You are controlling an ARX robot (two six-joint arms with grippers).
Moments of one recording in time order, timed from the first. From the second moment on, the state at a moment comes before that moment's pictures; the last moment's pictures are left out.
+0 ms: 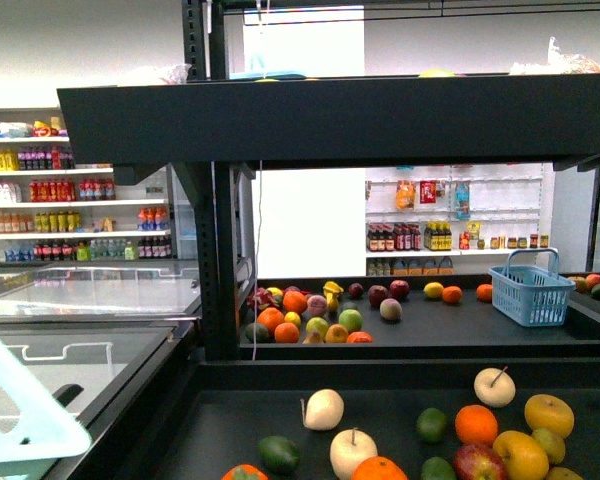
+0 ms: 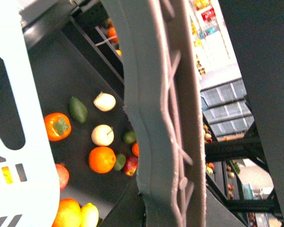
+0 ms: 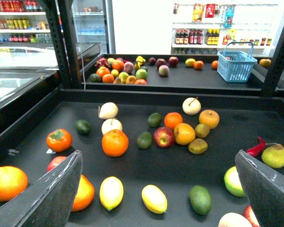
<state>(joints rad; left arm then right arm) 0.14 1.42 1.09 0.08 0.46 -0.91 0.00 0.00 0.02 0.00 0.00 0.00</state>
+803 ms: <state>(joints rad) -0.36 1.67 1.18 0.24 0.52 -0.82 0.00 0.00 0.02 0.00 0.00 0.00</state>
